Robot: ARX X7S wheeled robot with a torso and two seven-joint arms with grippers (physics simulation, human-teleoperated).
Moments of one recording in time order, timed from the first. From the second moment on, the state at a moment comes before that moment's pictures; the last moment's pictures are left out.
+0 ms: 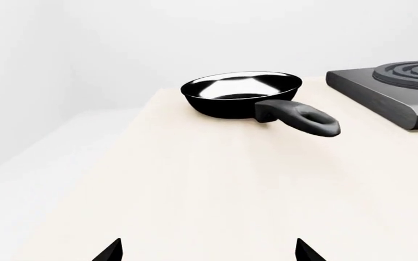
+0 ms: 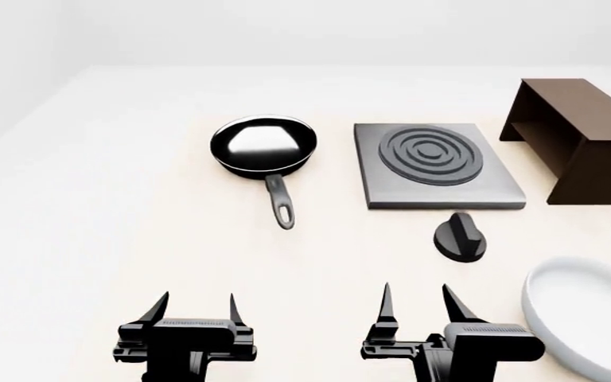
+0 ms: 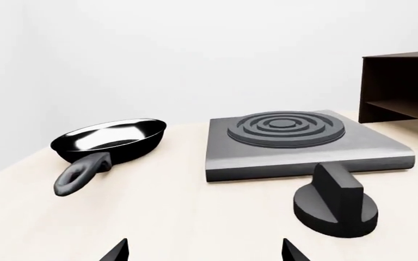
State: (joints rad) left arm -0.01 -0.16 0.22 0.03 -0.09 -0.08 -0.26; right arm -0.04 0.18 -0.18 -0.08 0.24 -0.07 0.16
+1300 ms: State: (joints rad) left arm -0.02 -0.19 0.26 0.02 -0.12 -0.07 -0.30; right arm 0.15 0.19 -0.17 0.01 0.26 0.02 0.25
